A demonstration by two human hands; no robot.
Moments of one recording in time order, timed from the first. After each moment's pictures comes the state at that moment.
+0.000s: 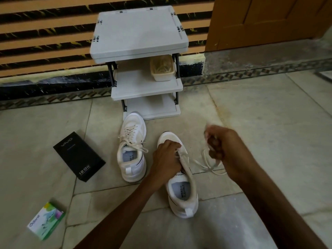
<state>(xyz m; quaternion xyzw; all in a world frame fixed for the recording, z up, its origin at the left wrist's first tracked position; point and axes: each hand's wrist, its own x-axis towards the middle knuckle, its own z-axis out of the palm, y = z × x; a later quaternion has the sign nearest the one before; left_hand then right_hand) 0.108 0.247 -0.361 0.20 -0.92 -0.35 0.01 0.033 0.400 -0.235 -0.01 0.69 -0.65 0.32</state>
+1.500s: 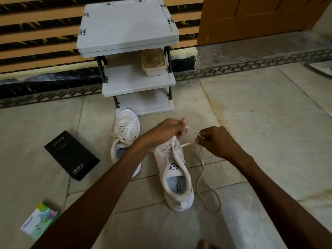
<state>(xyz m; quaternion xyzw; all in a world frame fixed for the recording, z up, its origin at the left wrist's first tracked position) 0.064 0.231 -0.275 0.11 -0.81 -0.56 -0.12 -0.025 0.415 -0.321 -0.34 0.90 -0.24 0.15</state>
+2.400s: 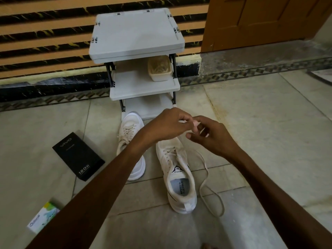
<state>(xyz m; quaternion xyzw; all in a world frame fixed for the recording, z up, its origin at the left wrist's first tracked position) 0.067 0.228 -0.222 0.05 -0.90 -0.42 -0.06 -0.007 0.394 -0.284 -0.36 0.82 -0.43 0.11</state>
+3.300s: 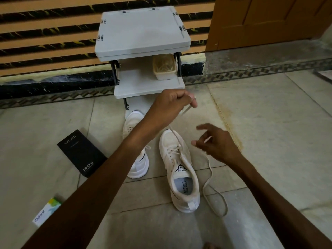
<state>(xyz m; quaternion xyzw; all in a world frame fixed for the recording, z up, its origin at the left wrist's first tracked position) 0.071 0.222 -0.198 0.09 -0.82 -0.56 0.10 0.004 0.398 -0.300 -0.29 0.87 -0.37 0.16</state>
